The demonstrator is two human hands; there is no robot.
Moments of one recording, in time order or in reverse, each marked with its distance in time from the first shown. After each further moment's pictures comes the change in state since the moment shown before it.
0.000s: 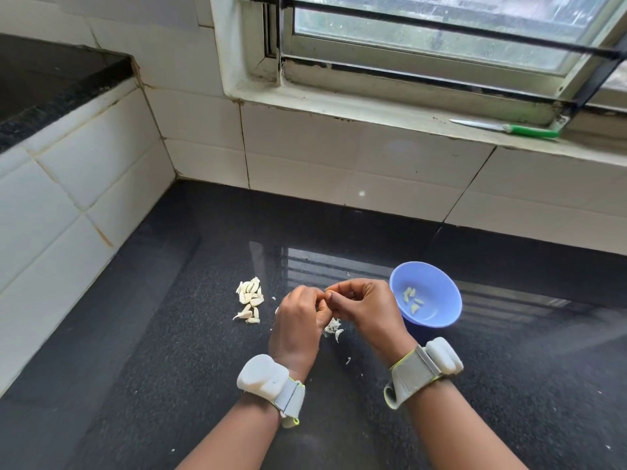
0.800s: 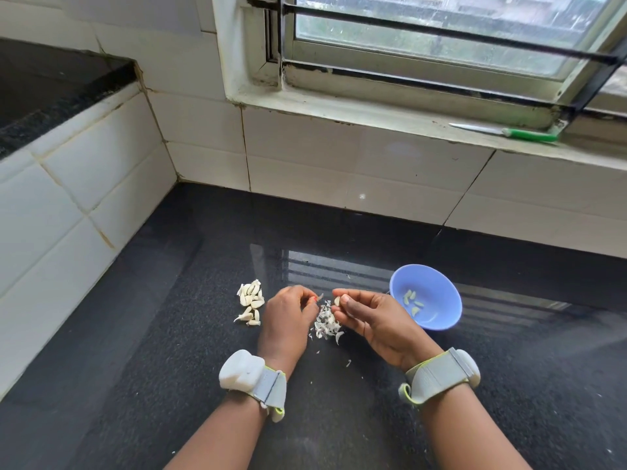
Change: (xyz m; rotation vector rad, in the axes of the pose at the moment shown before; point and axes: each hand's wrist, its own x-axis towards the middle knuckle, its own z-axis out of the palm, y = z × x) left_hand 0.011 -0.008 -0.015 -0.092 -0.110 -0.213; right_hand -0.005 -0.001 -0.021 0.453 -0.135 0.286
